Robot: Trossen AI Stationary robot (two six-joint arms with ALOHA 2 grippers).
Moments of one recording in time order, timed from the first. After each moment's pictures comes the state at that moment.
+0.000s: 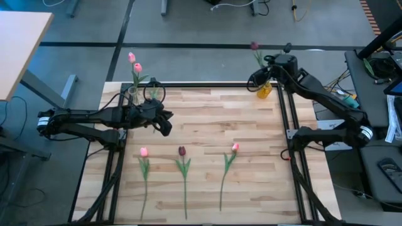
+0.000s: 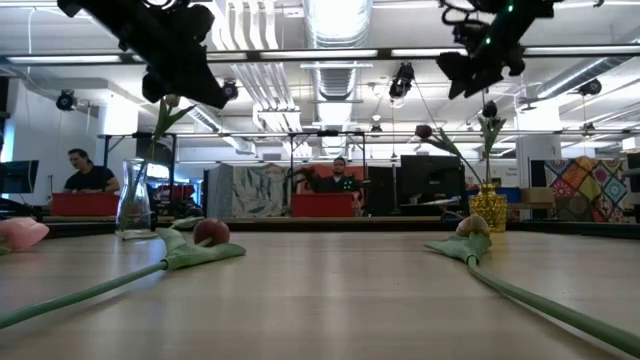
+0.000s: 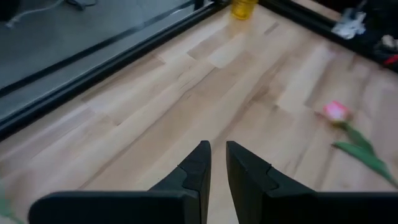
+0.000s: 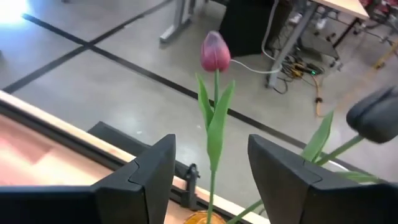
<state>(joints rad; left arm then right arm) 0.08 0.98 0.76 -0.41 -0.40 -0.46 -0.80 1.11 1.06 -0.46 0.42 -0.01</state>
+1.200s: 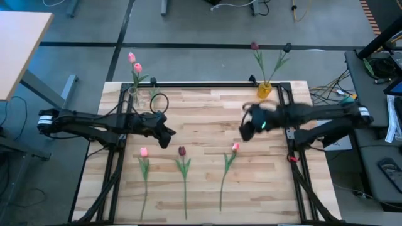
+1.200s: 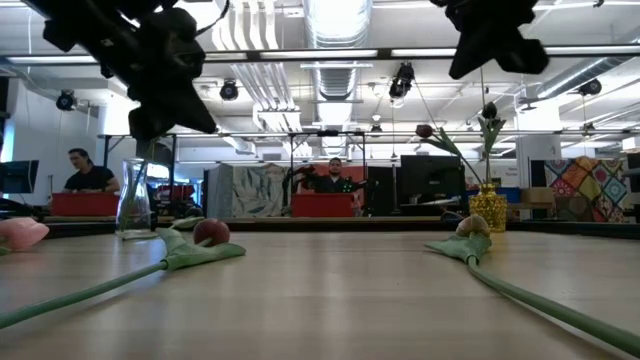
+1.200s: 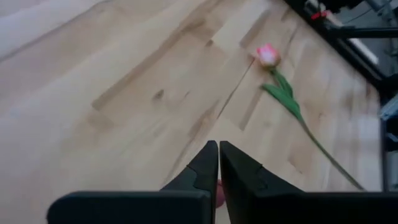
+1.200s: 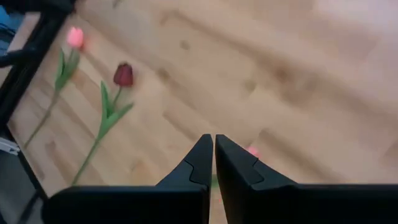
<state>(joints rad) 0.03 0.98 0.58 -0.26 -0.09 -0.67 0.05 1.18 1.08 -0.84 0.16 1.00</state>
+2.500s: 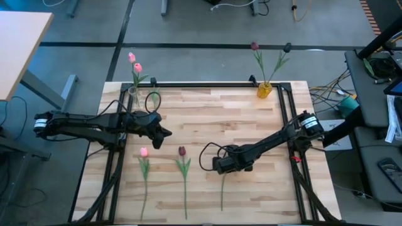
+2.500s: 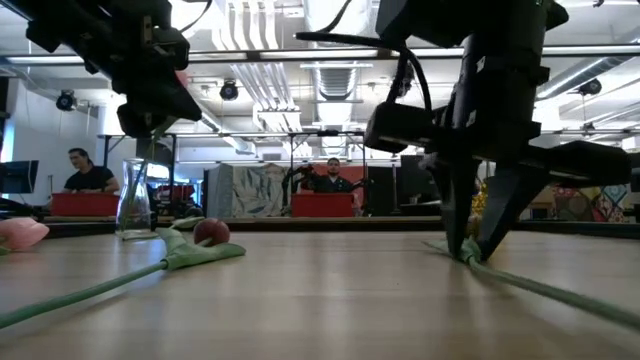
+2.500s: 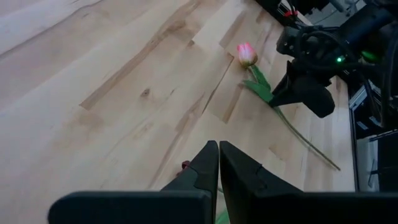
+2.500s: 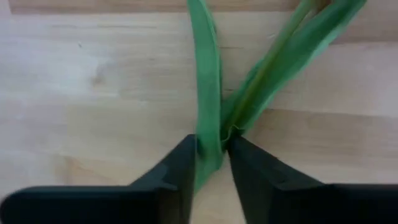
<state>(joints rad) 0.05 0.85 0.54 -0.28 -0.01 -0.63 0.32 1.91 1.16 -0.60 0.05 1.87</state>
